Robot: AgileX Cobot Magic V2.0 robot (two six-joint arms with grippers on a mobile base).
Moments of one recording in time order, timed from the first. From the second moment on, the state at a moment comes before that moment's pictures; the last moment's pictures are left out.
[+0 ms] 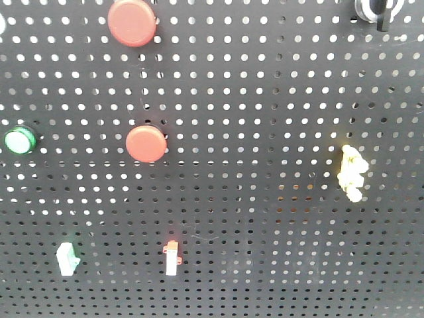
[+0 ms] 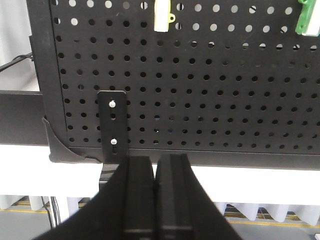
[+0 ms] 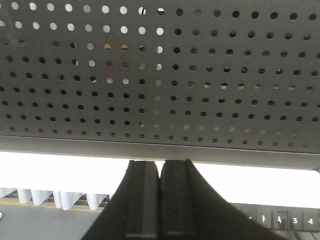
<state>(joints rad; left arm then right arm) -0.02 -0.01 0.03 -0.03 0.14 -0.04 0.04 -0.02 0.03 -0.01 0.18 -0.04</state>
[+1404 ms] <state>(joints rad) -0.02 0.15 -0.41 -0.04 0.08 0.00 0.04 0.14 -0.47 0.01 0.01 0.04</state>
